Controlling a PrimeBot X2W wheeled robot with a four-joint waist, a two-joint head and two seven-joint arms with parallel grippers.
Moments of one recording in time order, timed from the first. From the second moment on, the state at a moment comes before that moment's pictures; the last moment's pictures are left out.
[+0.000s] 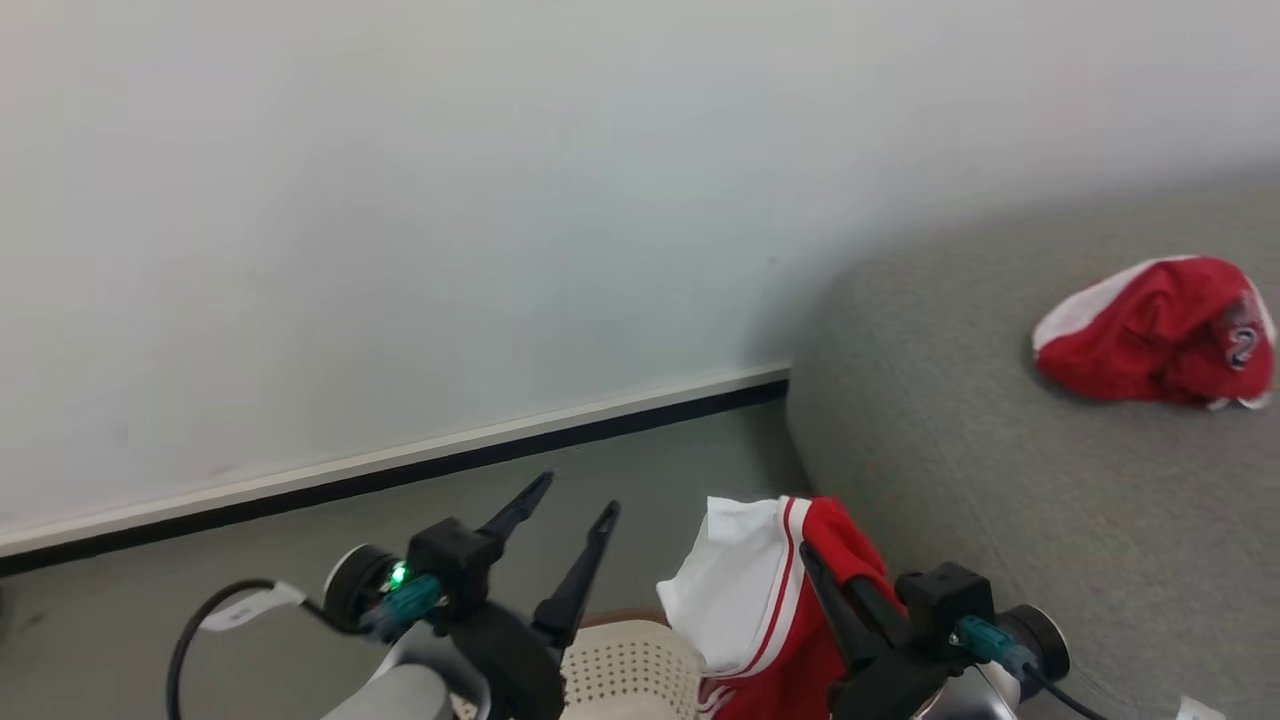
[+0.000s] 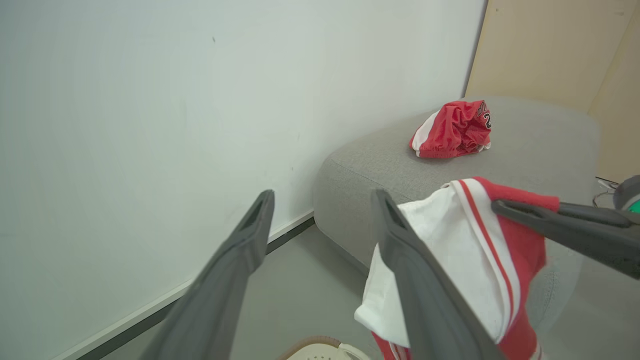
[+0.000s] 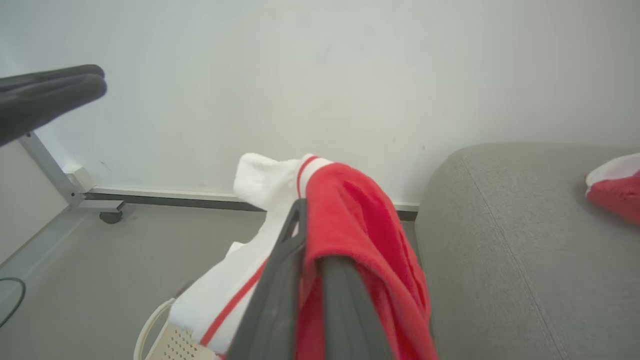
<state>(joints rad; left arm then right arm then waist) -0.63 0.29 -0.97 0.30 -0.69 0.15 -0.26 -0.15 -0.12 0.43 0.20 0.12 0.13 -0.03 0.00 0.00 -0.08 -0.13</state>
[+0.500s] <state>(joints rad) -0.45 0.40 -0.85 0.14 -0.63 0.24 -0.26 -0.11 -0.13 0.39 0.09 0.11 0.13 0.01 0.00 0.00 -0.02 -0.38</state>
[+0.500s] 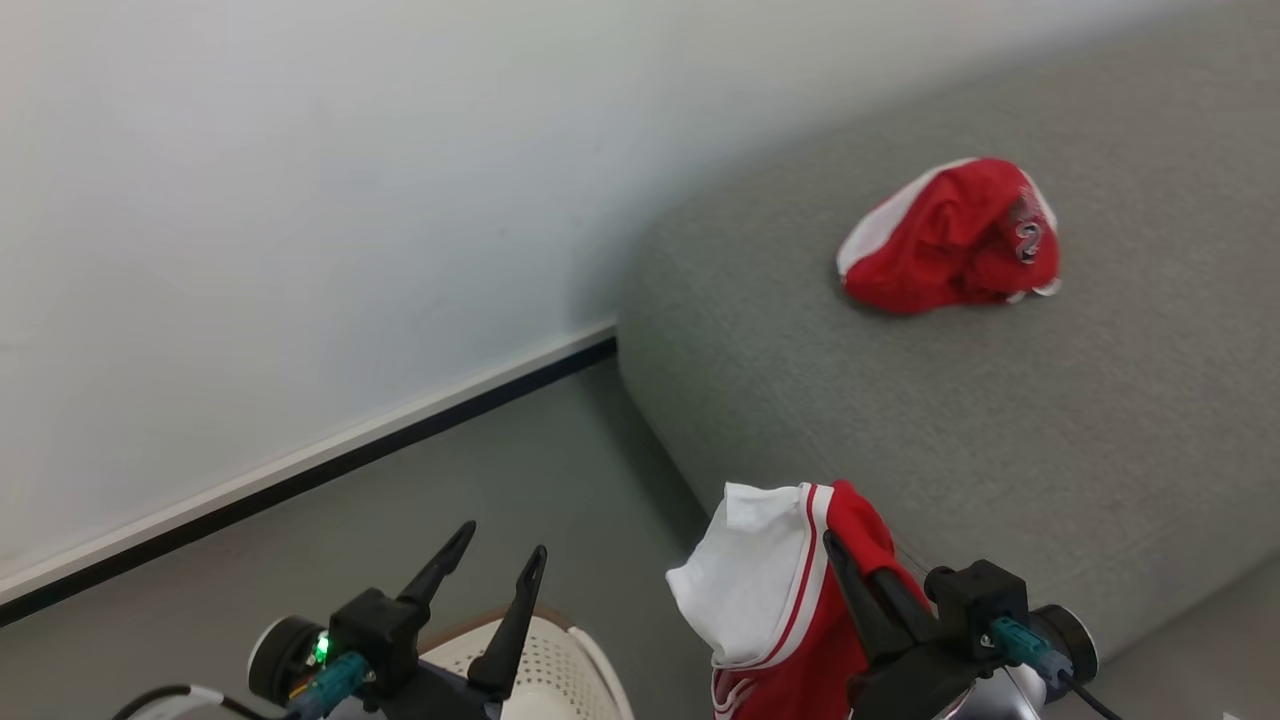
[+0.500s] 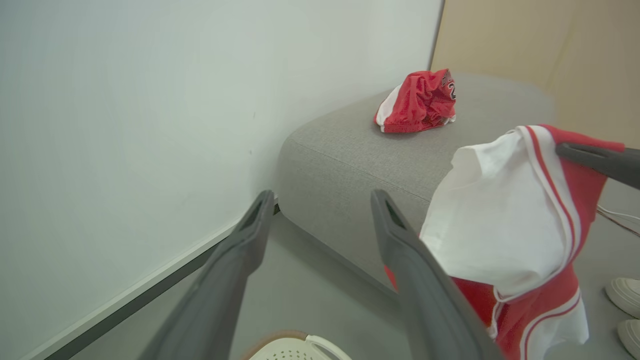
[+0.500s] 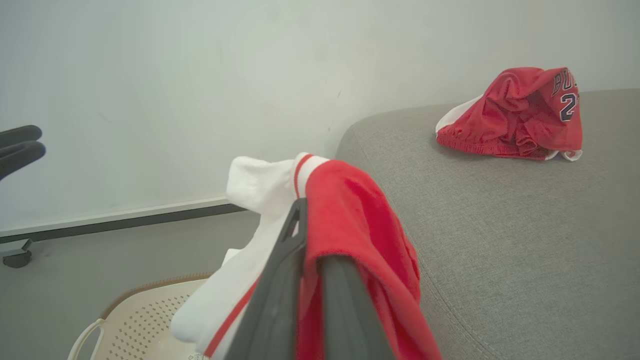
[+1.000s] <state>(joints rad) -0.40 0.41 -0.83 0.10 -0.61 0.22 -0.26 -0.09 -0.09 0.37 0.09 0.10 0.13 -0.02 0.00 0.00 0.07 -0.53</state>
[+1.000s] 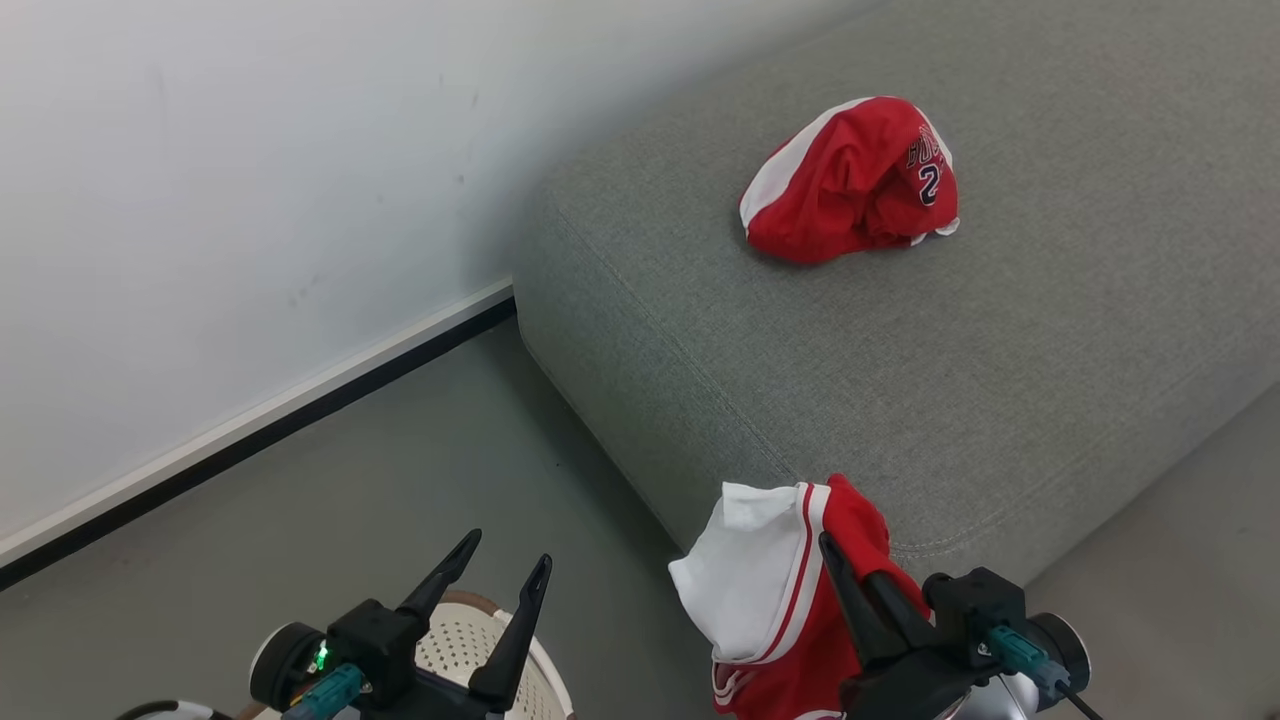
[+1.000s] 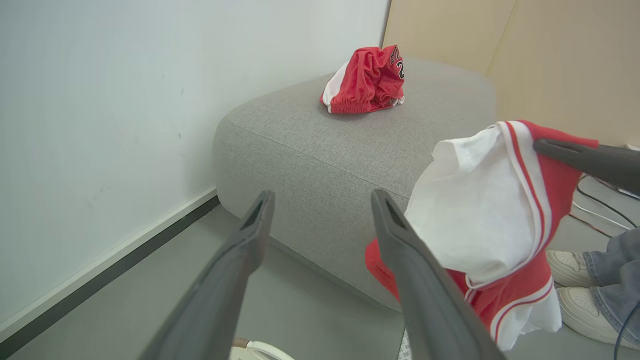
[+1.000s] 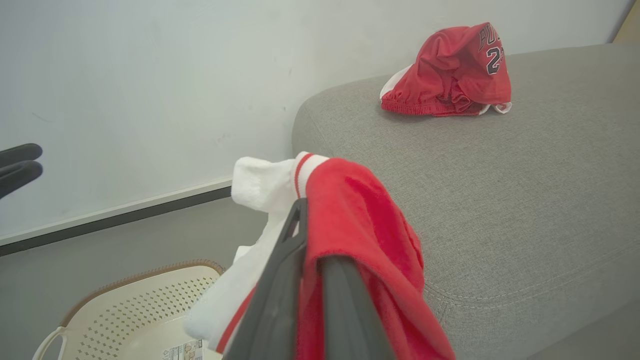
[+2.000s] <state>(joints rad) -0.57 0.46 -0.86 -0.06 -0.47 0.20 -0.17 -0.86 -0.45 0.43 0.06 0.34 0.13 0.01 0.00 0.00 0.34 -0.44</state>
